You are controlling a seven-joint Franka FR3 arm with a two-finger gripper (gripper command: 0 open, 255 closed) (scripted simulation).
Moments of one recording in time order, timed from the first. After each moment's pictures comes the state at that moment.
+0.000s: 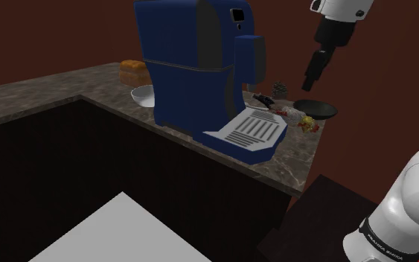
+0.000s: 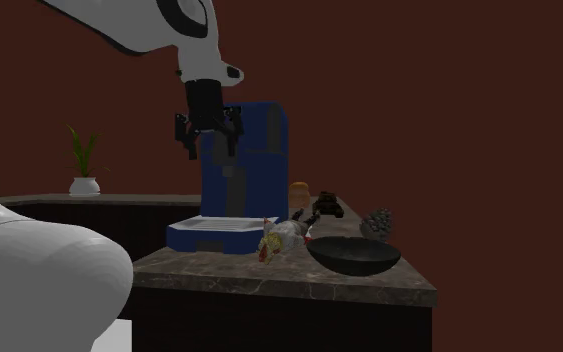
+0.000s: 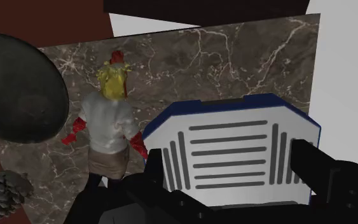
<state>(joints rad) 0.01 -0.83 0.03 -2.31 -0.02 1.63 -0.17</state>
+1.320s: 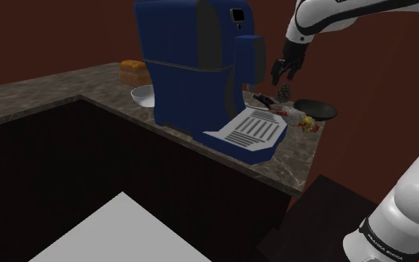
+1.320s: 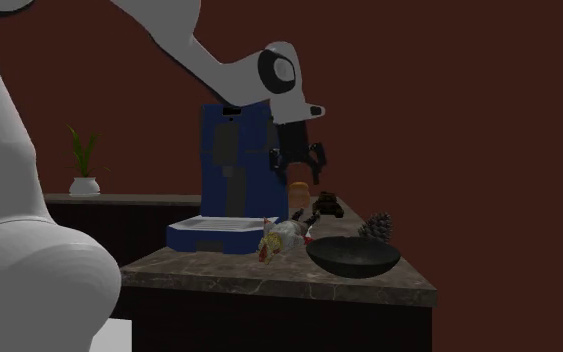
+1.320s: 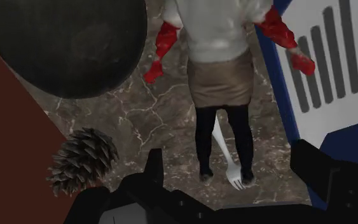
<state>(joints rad) -0.14 -0.34 -0.12 -2.14 -0.08 2.02 -0.10</state>
